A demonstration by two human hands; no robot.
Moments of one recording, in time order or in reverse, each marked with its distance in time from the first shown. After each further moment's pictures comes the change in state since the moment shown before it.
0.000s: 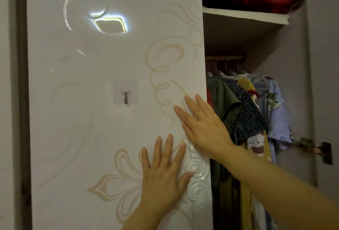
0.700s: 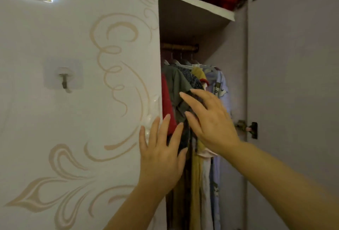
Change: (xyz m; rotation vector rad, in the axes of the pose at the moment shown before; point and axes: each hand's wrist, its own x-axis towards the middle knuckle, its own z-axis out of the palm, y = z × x) left_hand 0.036 0.080 -0.011 -0.290 0.192 0.115; right_hand -0.062 0.043 -0.058 -0.043 0.007 0.247
